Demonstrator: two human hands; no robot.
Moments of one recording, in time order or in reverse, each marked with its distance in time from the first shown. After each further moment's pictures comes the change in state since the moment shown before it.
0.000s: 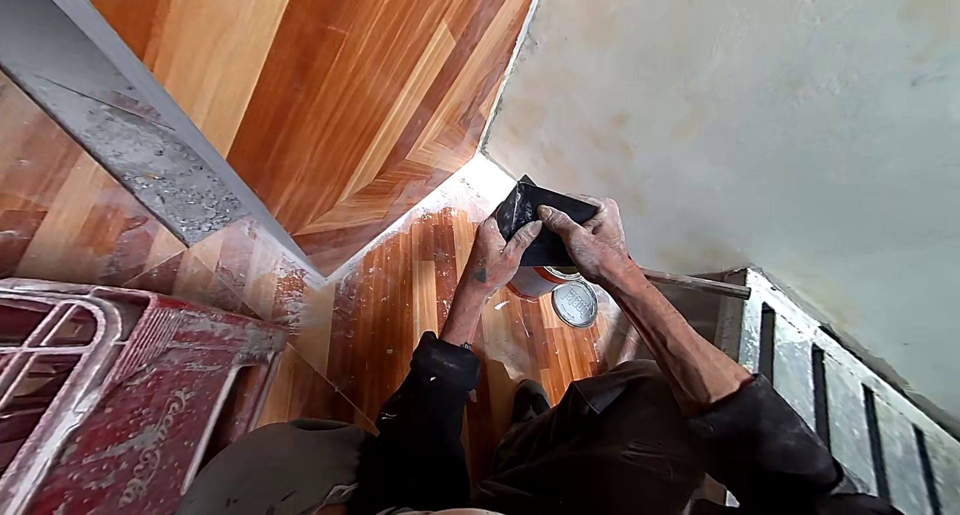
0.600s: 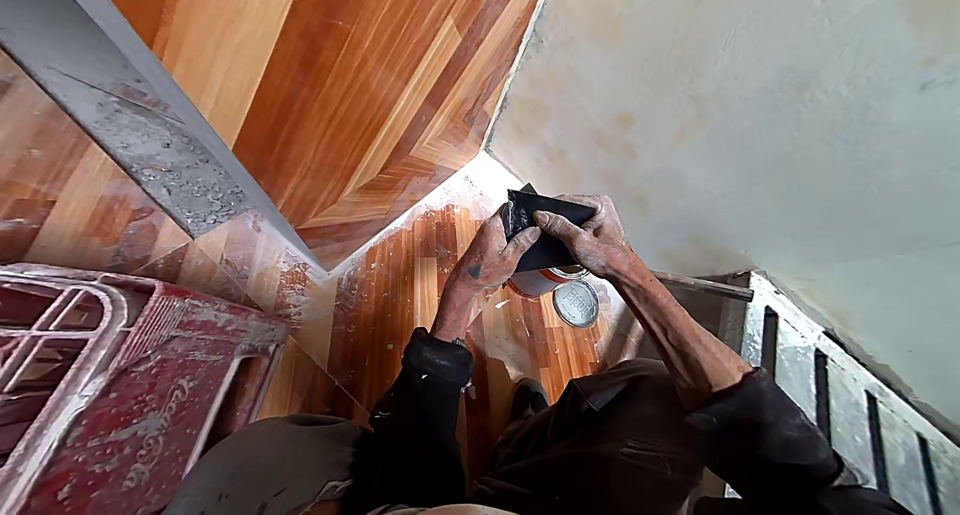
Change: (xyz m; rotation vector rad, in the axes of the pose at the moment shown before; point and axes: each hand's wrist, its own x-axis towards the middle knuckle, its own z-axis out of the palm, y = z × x) left_hand 0.012 0.003 -0.012 -0.012 -0.193 0.044; right_hand 0.006 0.009 -0.008 0.082 -0.210 -0.234
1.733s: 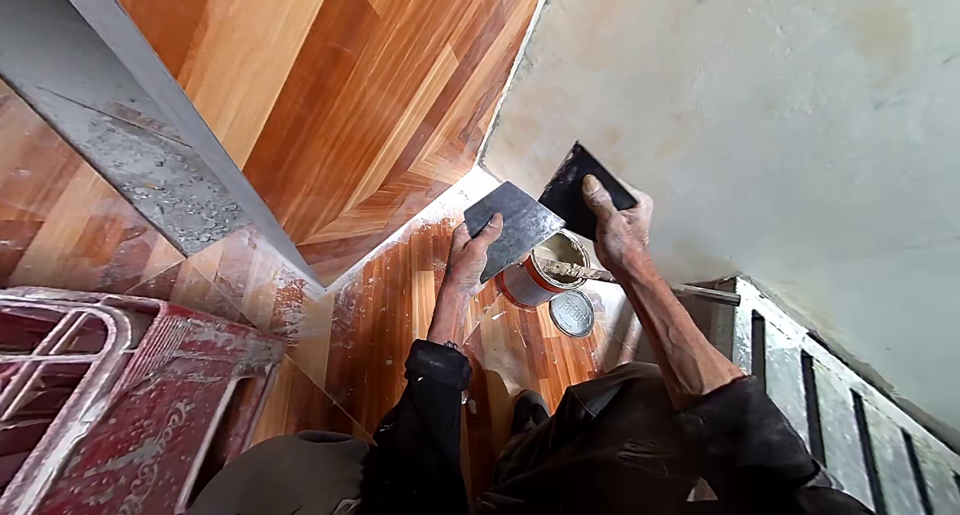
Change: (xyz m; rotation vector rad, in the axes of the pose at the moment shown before) left_hand 0.007 0.001 -0.006 -0.465 0.369 -0.328; right_hand 0.010 0.006 -0.012 0.079 0.463 0.037
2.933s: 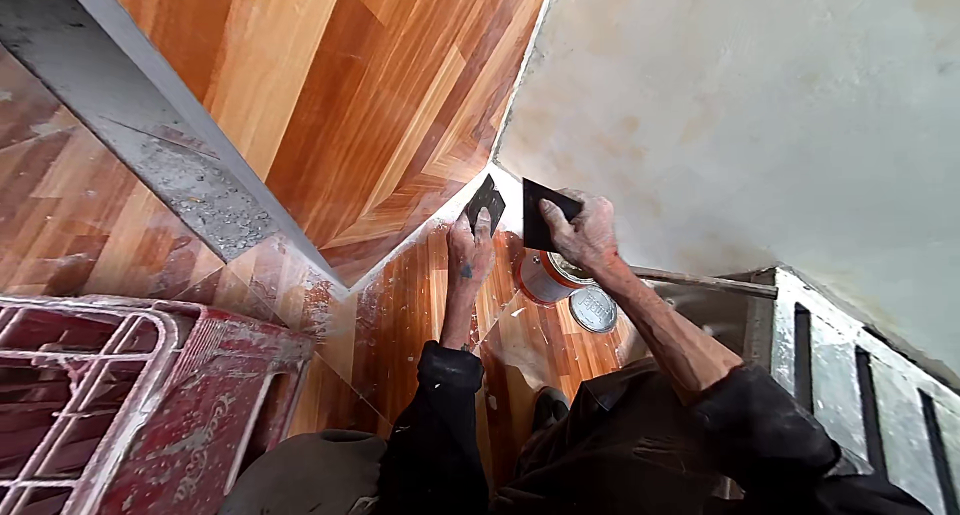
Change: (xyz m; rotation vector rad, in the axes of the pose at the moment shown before) left_hand 0.016 -0.001 -0.015 0.687 0.230 0.332; right_hand -0.021 -0.001 0.035 -0.438 -0.205 -0.017
